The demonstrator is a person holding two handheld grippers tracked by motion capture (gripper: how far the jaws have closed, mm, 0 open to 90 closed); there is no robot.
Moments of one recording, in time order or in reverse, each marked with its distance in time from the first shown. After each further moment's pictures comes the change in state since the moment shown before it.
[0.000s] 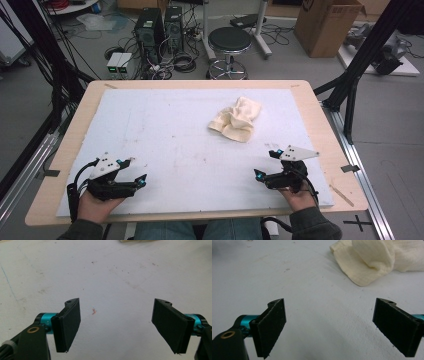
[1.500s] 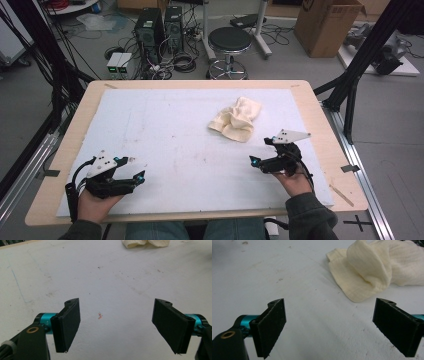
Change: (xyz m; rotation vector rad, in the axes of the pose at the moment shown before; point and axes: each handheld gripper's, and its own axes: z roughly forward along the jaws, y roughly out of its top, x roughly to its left) left arm 0.004 0.002 -0.001 -0.042 0.027 -0.024; right arm -0.020 0.037 0.021 0.037 0.009 -0.019
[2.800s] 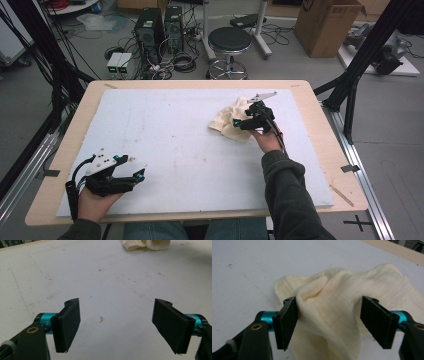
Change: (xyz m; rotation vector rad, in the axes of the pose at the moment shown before) left arm 0.005 0.001 0.003 -0.010 -0.007 -0.002; right arm -0.065 0.071 0.104 0.129 -0.093 0.062
